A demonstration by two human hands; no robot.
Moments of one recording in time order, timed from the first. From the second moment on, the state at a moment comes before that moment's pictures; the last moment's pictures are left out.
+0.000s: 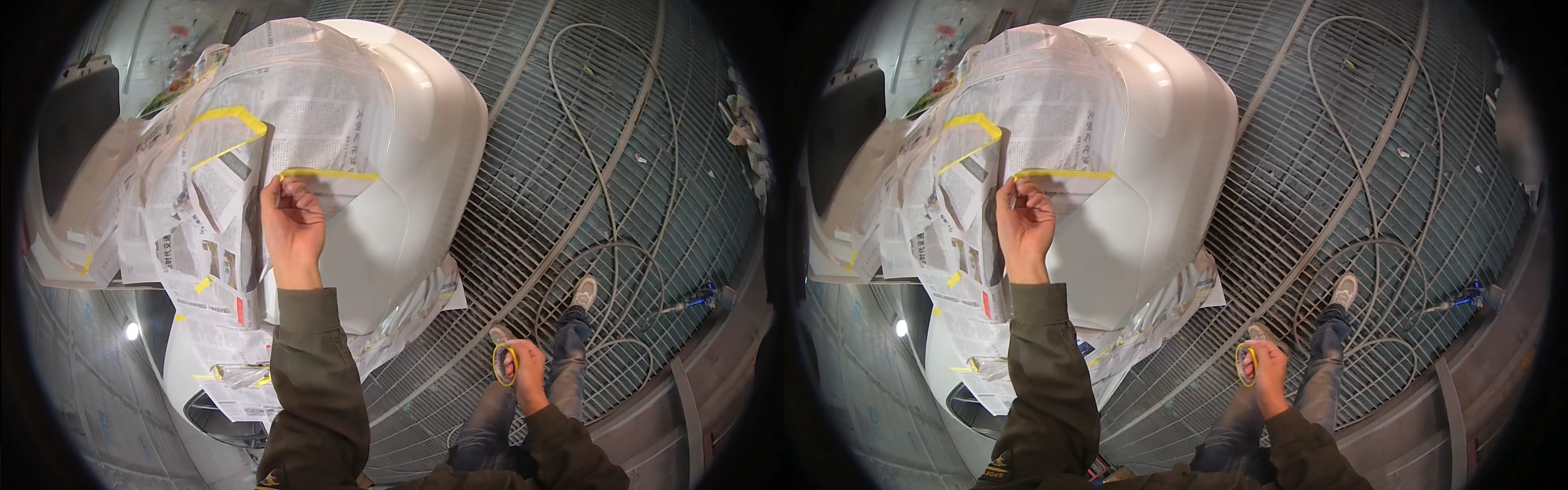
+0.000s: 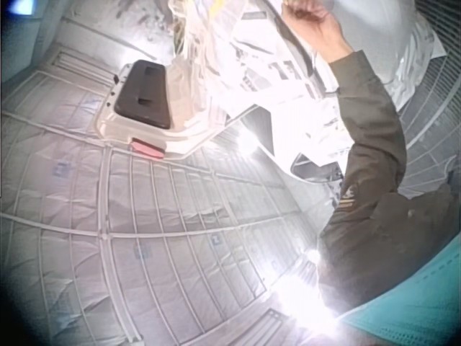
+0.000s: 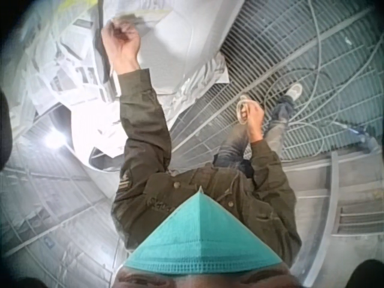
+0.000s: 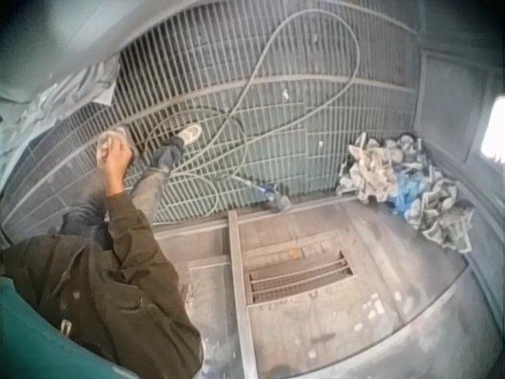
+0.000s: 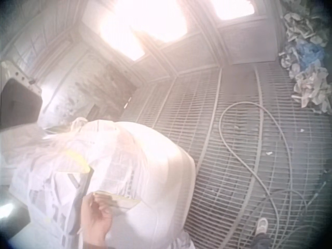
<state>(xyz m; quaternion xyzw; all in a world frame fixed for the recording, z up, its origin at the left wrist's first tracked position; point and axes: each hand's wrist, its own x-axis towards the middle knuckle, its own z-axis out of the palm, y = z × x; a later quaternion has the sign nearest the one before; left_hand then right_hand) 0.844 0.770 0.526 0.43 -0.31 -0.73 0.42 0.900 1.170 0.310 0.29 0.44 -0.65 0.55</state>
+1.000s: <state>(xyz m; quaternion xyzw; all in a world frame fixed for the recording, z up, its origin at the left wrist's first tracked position) 0.877 0.793 0.563 0.25 -0.92 0.23 0.16 0.896 1.160 0.329 0.24 0.43 -0.66 0.57</state>
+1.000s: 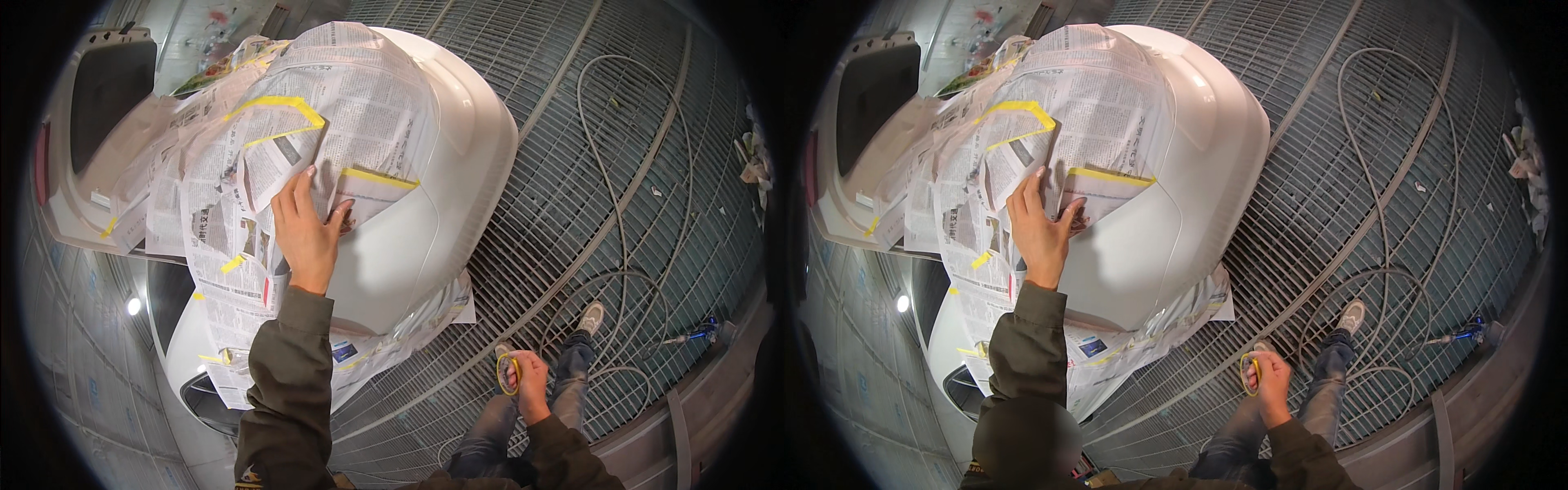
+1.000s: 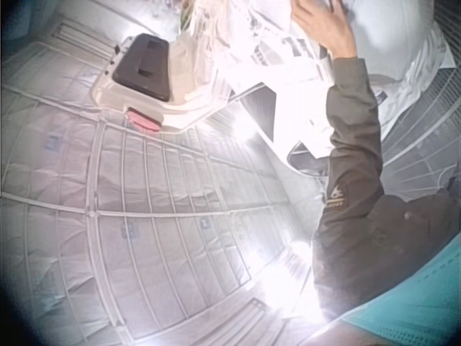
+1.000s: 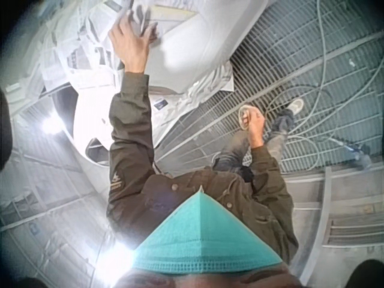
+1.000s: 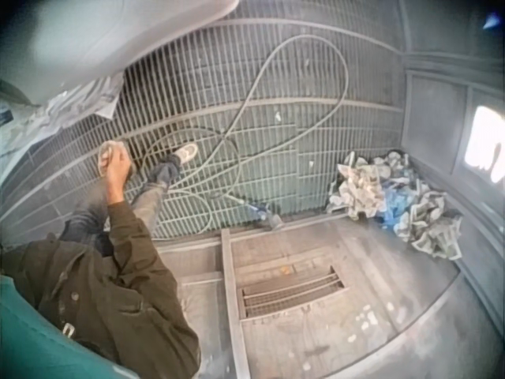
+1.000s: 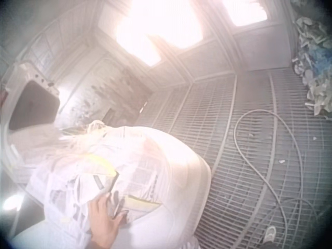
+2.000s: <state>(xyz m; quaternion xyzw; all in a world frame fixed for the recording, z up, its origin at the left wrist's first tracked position) 0.888 0.821 0.560 0.44 -0.77 -0.38 0.28 0.759 0.831 0.474 -0.47 0.69 -0.55 -0.04</state>
